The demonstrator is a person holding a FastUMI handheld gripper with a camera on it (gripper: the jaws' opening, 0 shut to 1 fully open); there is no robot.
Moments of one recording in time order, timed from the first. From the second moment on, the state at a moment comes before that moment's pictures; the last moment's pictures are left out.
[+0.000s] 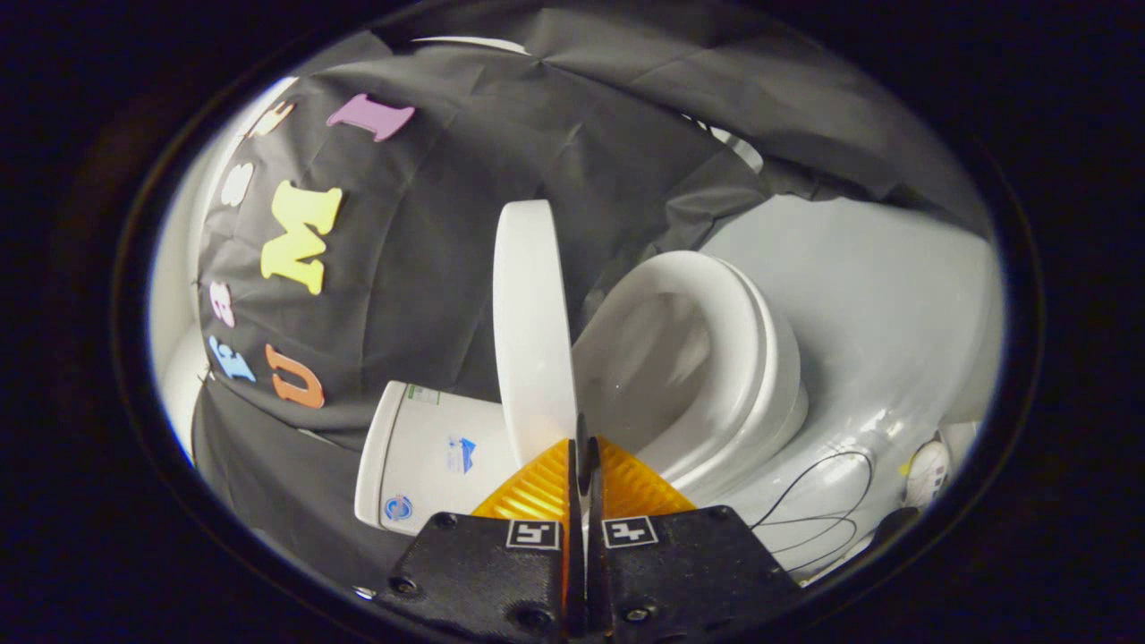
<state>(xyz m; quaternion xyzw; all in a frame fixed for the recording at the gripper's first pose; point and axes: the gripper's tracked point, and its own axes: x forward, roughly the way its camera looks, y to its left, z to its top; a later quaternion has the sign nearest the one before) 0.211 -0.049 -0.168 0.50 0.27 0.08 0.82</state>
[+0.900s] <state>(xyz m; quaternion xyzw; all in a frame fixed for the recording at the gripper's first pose) 0.202 -0.016 -0.119 0.38 0.25 0.08 0.89</state>
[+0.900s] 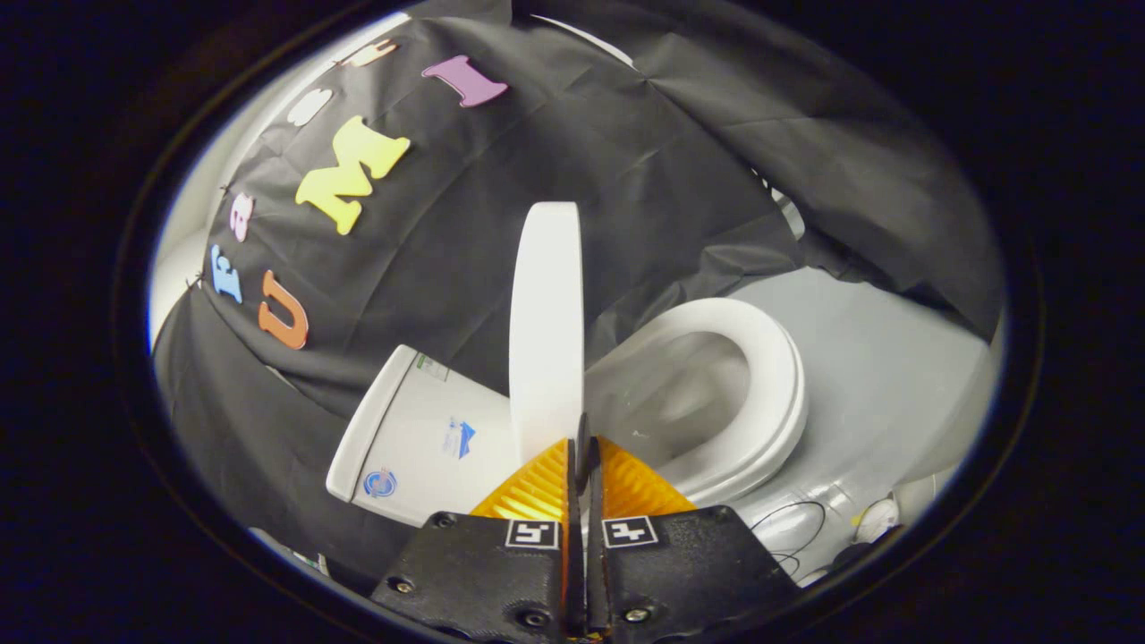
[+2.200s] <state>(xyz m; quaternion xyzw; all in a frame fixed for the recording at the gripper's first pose) 0.195 0.105 -0.037 0.23 0.23 0.07 0.94</state>
